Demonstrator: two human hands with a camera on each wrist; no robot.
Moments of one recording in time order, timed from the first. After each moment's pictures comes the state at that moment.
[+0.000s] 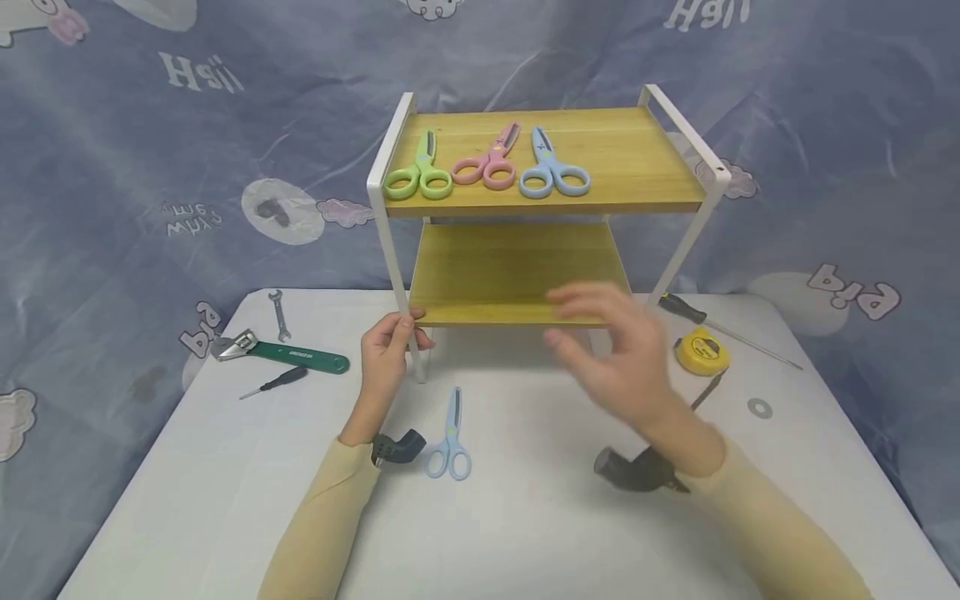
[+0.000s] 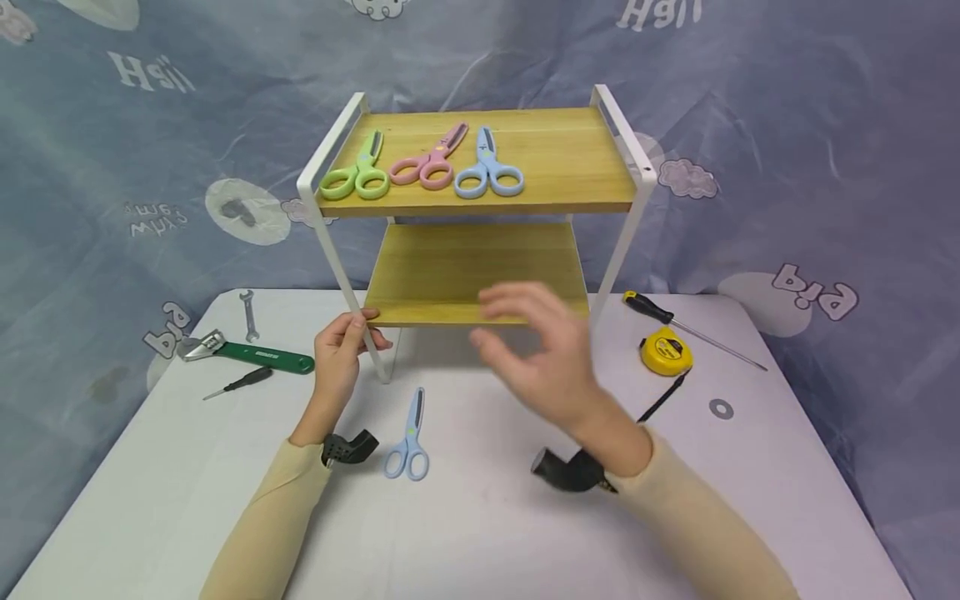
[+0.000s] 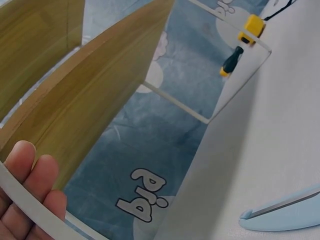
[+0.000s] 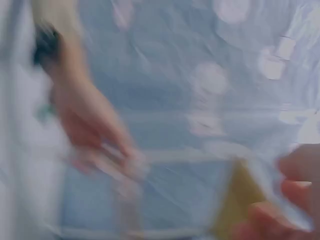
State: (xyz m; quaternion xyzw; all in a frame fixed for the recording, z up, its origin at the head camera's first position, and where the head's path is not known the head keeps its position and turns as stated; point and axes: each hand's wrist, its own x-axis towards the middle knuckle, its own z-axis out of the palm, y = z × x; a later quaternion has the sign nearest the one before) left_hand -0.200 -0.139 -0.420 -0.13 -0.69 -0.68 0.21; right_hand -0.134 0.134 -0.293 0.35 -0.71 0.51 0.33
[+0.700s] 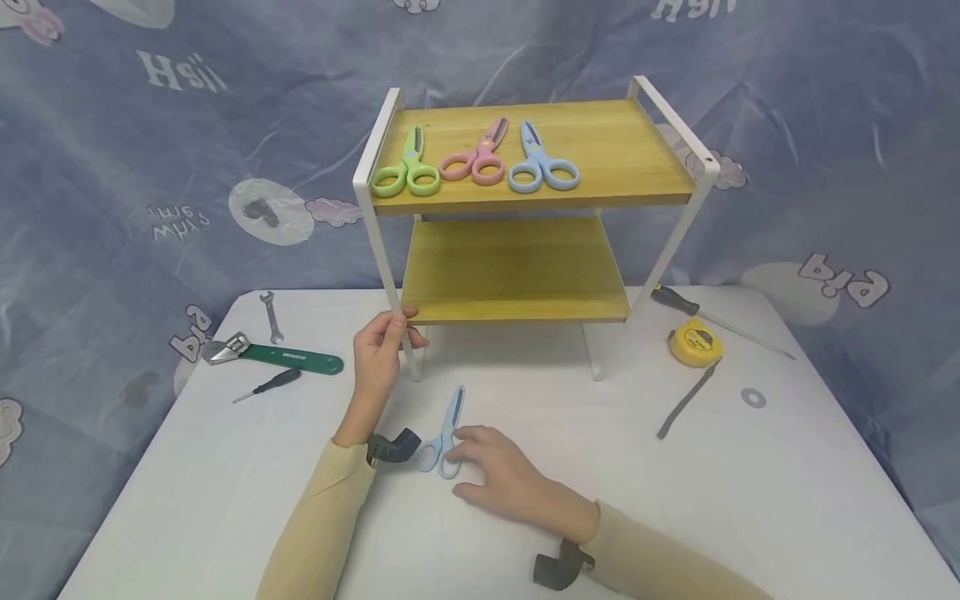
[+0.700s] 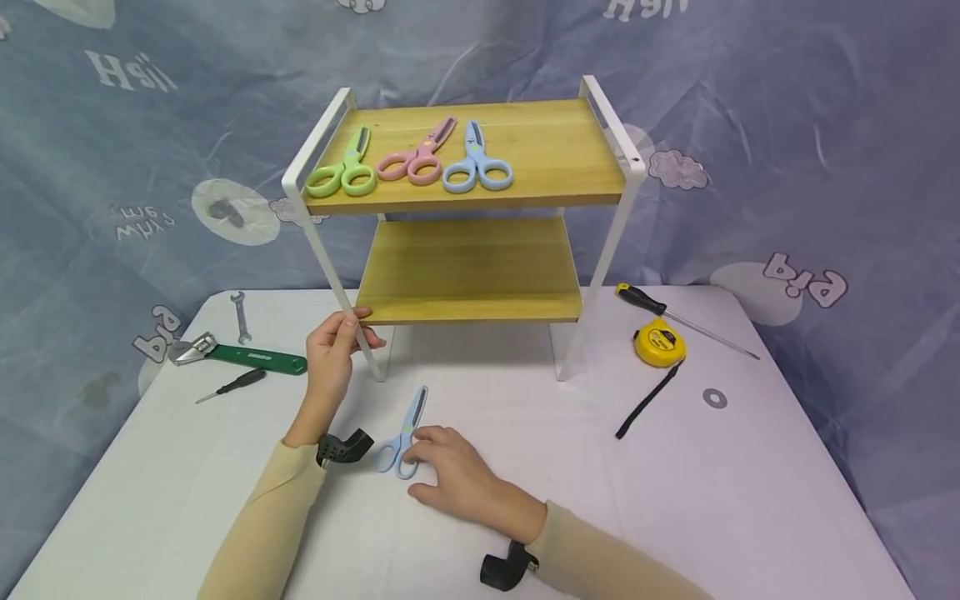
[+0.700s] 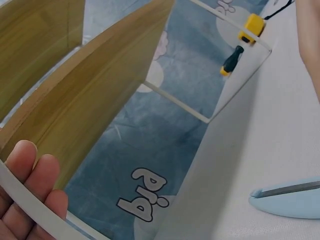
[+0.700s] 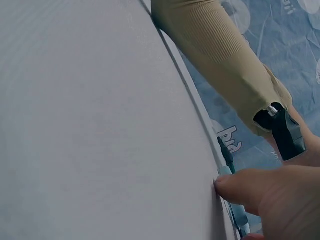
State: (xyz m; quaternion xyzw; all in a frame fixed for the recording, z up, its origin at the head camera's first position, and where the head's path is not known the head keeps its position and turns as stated) left_hand -0.201 -0.137 -0.419 -0.14 -0.69 -0.68 0.21; right_hand -0.084 0.071 -0.472 0.31 -0.90 0.30 -0.03
